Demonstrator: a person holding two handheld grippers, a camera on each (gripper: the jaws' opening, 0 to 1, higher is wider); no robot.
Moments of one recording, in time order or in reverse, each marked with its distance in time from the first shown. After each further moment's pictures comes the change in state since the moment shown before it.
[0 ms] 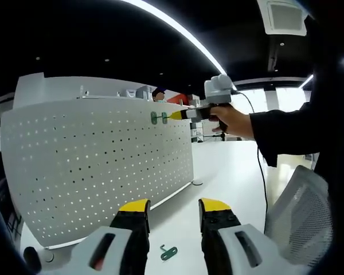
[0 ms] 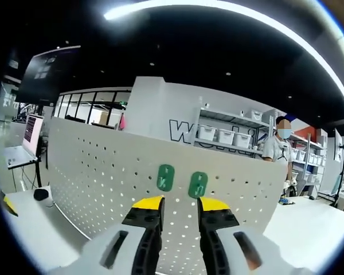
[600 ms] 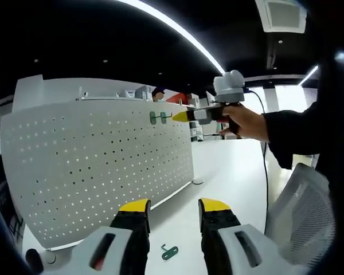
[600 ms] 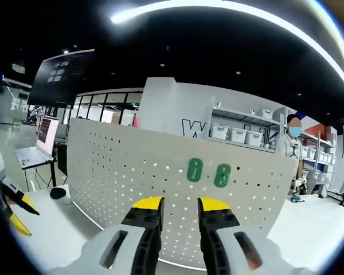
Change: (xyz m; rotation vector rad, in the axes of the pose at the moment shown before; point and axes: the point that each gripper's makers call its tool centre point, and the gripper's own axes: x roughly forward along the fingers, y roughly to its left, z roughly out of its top) left arm -0.001 -0.002 0.000 0.018 0.005 0.000; right arm -0.030 0.037 -0.007 0.011 0.004 0.097
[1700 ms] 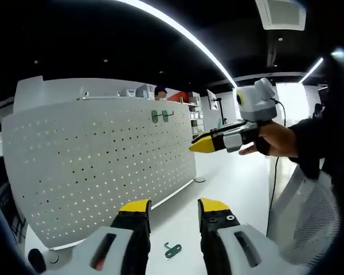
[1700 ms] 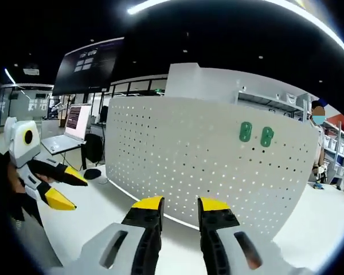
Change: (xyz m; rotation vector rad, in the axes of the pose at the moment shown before) left arm -0.003 0.005 -0.002 0.008 0.011 0.022; right arm -0.055 0.093 -0.062 0.017 0.127 0.198
